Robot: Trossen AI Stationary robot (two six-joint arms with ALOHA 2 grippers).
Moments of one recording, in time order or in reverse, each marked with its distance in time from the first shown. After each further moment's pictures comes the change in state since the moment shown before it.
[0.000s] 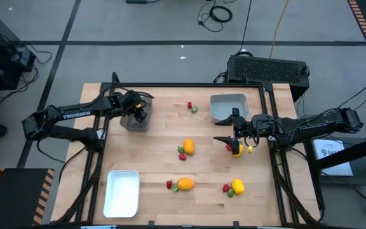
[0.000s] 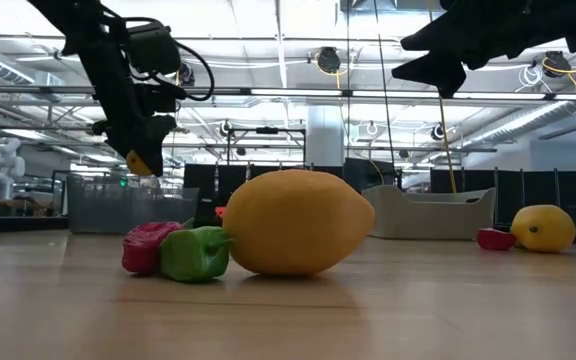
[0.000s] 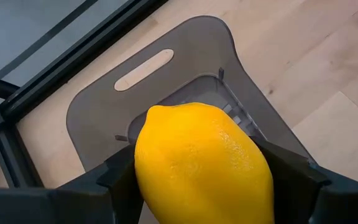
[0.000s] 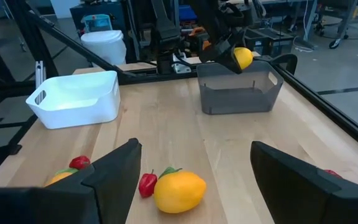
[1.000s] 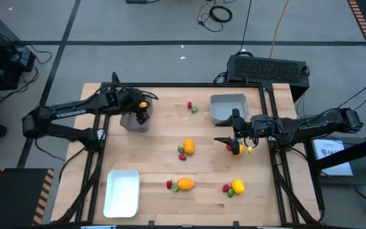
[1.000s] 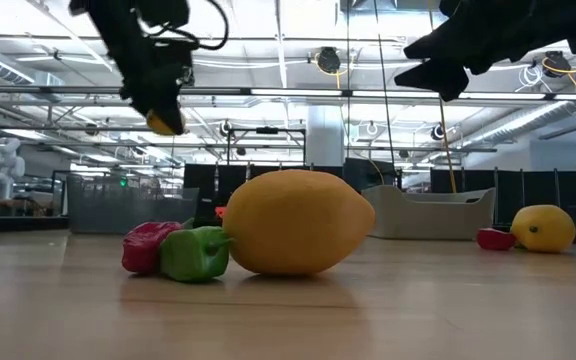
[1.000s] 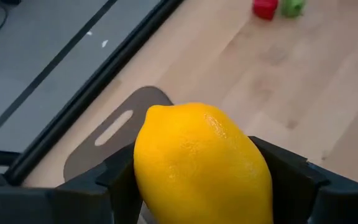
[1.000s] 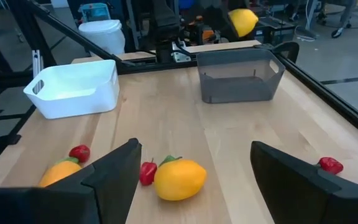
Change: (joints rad) left arm -0.120 -0.023 0.192 -0.122 0.030 0.111; right arm 0.000 0.000 0.000 -0.041 -0.001 0.012
